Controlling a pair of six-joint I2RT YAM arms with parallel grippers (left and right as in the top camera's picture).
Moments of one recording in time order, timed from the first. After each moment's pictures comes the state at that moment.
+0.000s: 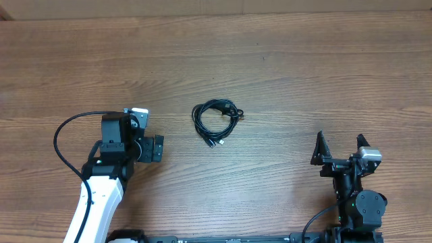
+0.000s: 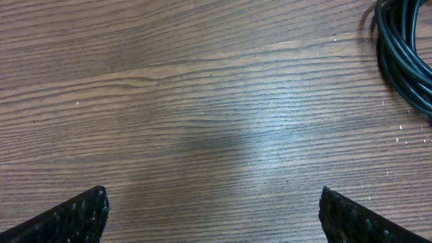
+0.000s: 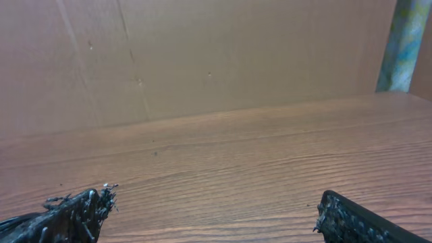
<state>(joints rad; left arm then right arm) -0.01 1.15 0.63 -0.46 0.00 0.13 -0.06 0.01 0.02 -0.03 -0.02 0.12</state>
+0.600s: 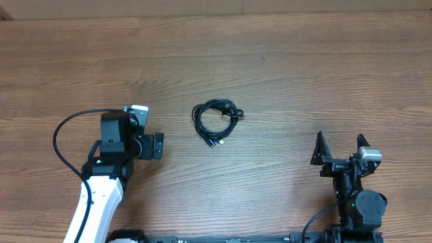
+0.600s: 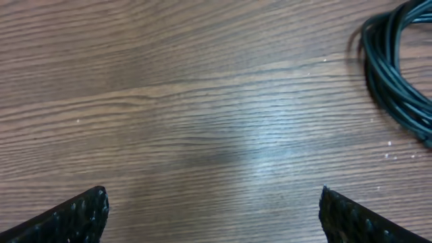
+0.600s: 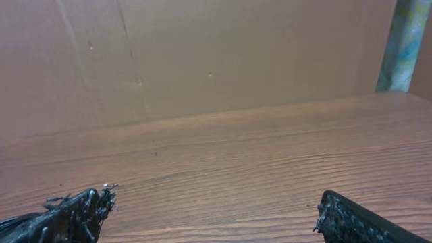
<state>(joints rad) -0.01 1.15 0.63 -0.42 0.03 0.13 -0.06 0.01 0.02 -0.03 -0.02 0.12</state>
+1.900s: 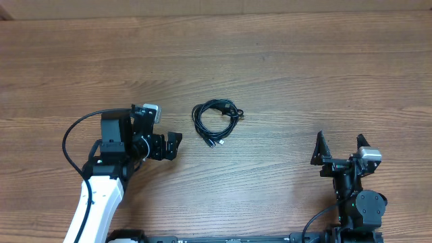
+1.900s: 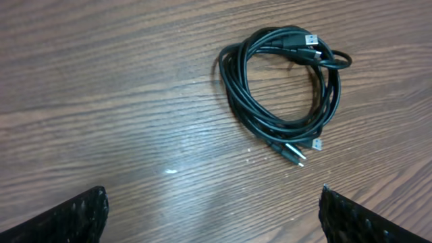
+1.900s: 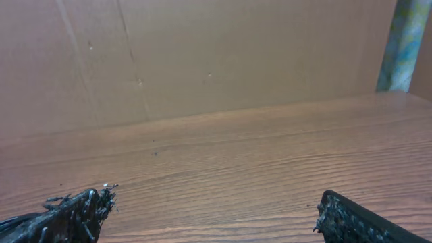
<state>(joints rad) -0.02 1.15 0.63 -0.40 0.39 0.02 -0.06 0.01 0.02 -0.03 -0.02 0.12</state>
